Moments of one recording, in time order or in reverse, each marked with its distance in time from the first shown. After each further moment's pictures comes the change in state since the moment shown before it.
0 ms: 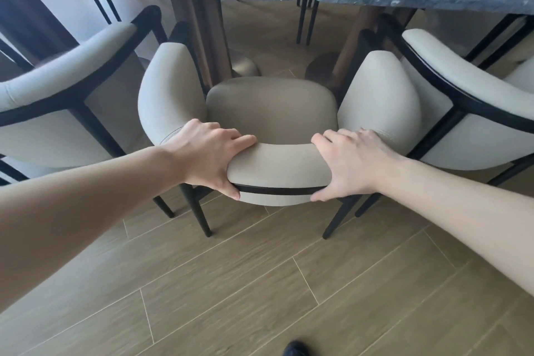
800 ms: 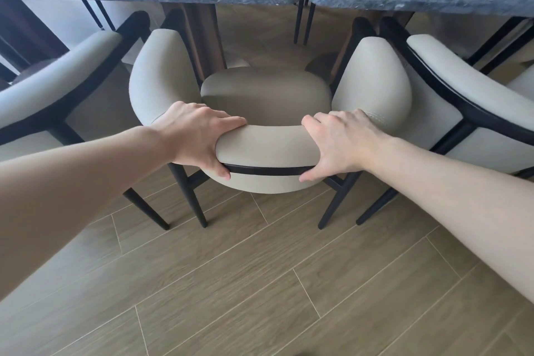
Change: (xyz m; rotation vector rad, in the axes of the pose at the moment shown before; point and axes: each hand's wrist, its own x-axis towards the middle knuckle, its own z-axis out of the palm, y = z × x) left_hand 0.058 -0.059 -0.009 -0.078 -0.027 -0.040; right_hand 0.076 0.037 -0.007 -0.041 0.118 -0.010
